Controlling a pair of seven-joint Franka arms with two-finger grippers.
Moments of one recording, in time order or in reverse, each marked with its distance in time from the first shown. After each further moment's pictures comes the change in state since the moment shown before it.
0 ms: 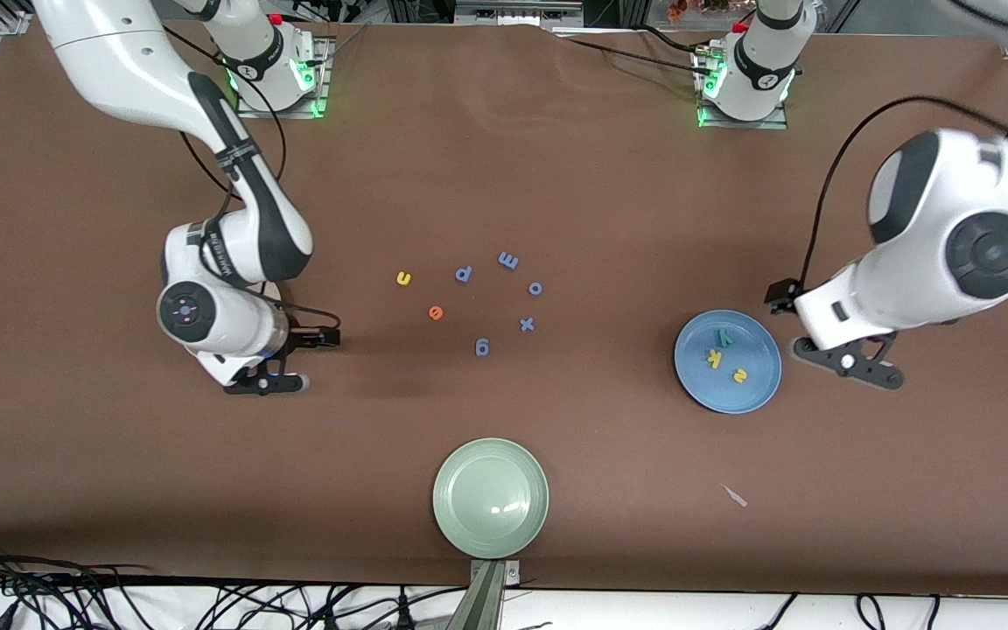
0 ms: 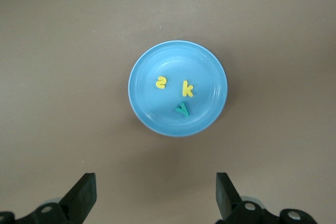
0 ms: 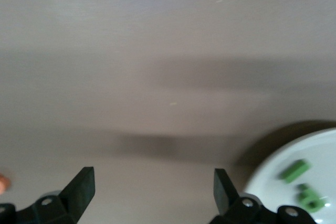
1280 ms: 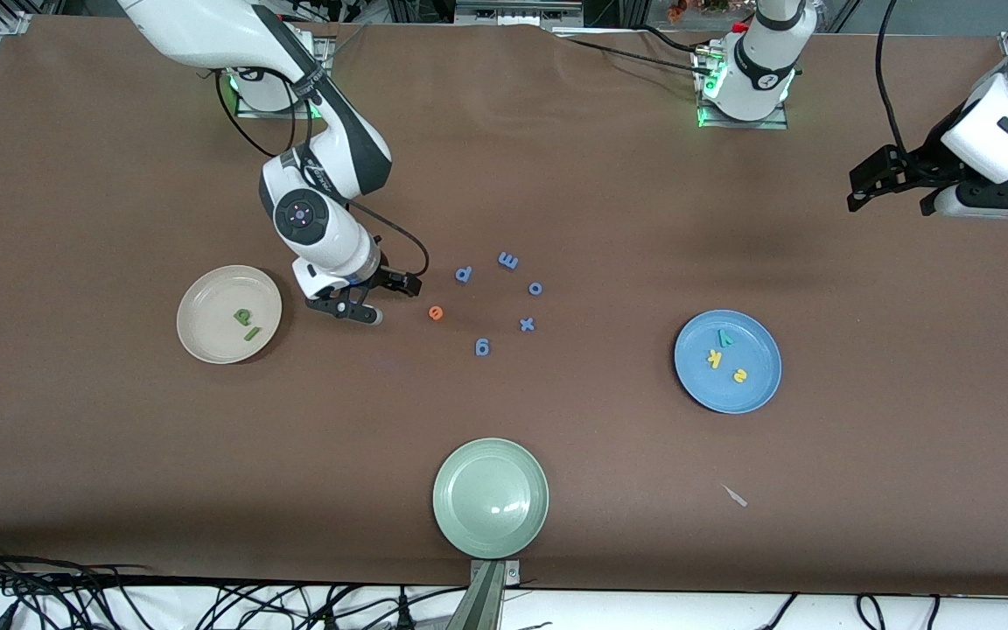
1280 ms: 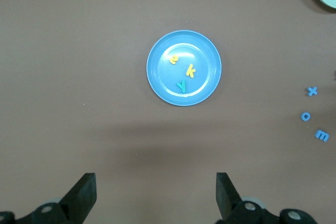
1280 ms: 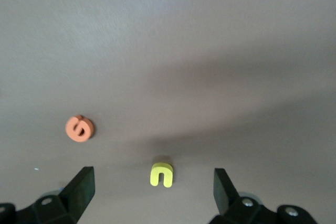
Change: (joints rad) left arm -0.055 -0.488 0.203 -0.364 -0.184 0.042 -0.169; right arm 0.075 -0.153 0.156 -0.378 0.004 0.309 0.483
